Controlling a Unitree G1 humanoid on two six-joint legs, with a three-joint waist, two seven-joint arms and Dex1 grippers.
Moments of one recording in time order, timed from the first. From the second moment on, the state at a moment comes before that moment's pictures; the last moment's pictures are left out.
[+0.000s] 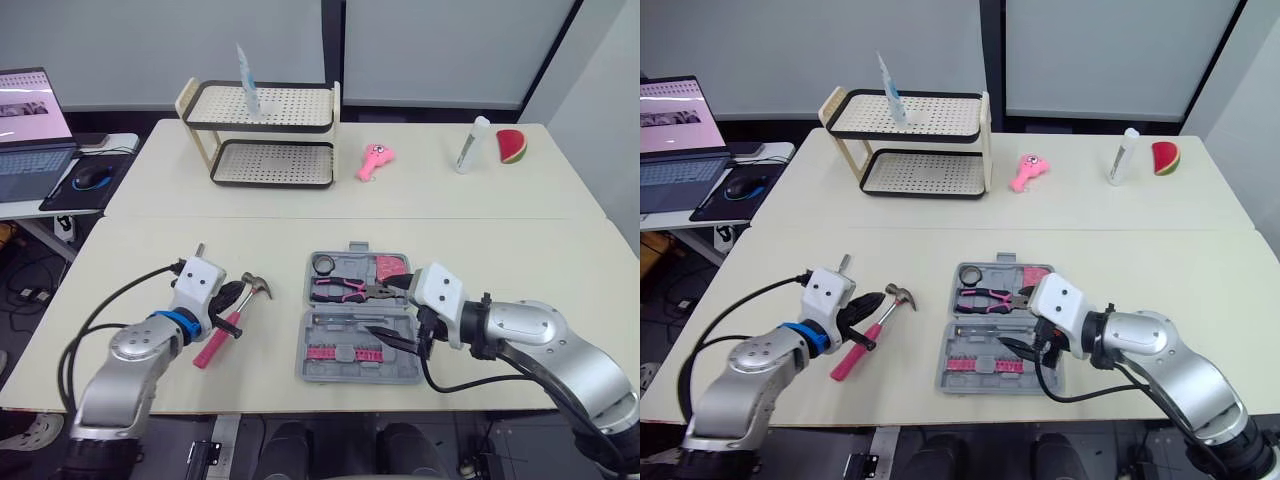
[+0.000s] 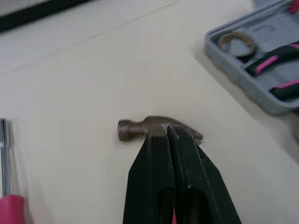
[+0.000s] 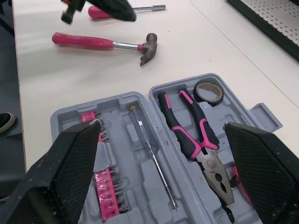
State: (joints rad) left arm -0.02 0.64 0.12 -0.34 -0.27 0.49 -0.63; right arm -0.18 -0.73 0.20 -0.68 0.34 0.68 0.72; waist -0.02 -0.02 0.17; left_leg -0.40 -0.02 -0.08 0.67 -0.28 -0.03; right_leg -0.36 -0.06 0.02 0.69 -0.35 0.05
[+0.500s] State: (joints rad) left arm -0.05 0.70 0.20 -0.15 -0.36 0.48 -0.79; right arm -0.16 -0.75 0.13 -0.71 0.40 0.69 0.78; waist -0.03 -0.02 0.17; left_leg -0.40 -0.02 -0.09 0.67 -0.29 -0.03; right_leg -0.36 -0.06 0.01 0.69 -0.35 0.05
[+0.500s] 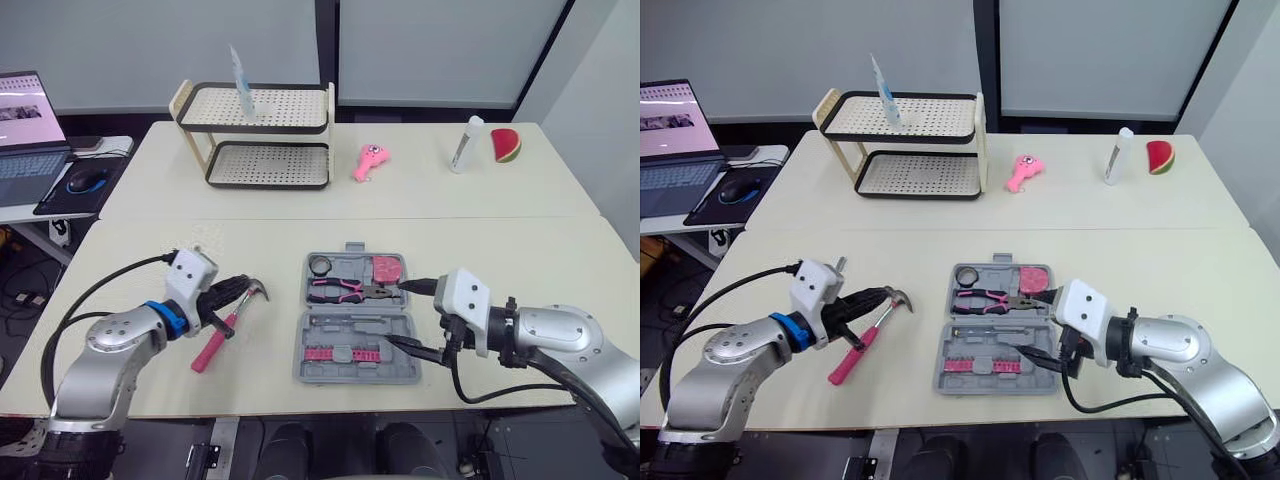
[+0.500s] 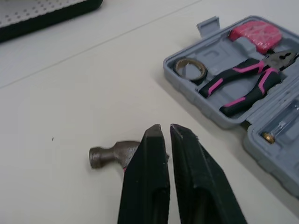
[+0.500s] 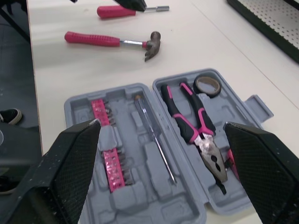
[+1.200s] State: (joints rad) left arm -0.14 0.56 0.07 0.09 -0.19 0.44 -0.62; right arm -0.22 -0.71 0.23 -0.71 0.37 0.73 0.73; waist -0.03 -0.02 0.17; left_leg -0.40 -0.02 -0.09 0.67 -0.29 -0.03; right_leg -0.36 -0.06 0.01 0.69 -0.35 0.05
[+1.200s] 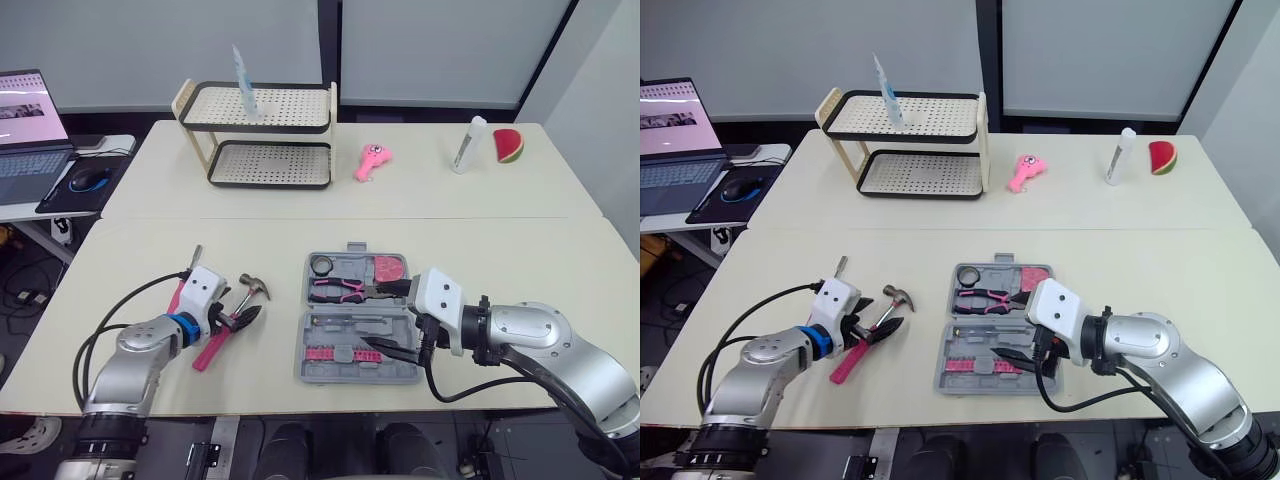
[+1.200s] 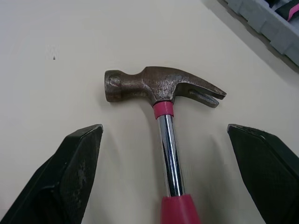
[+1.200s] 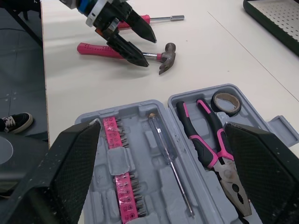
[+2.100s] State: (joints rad) left arm -0.07 0.55 0.07 -0.09 -0.20 0.60 -0.57; right arm -0.21 -0.71 0.23 -0.71 0.34 0.71 0.73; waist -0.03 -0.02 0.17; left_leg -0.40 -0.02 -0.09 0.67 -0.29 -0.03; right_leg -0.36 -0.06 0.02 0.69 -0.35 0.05
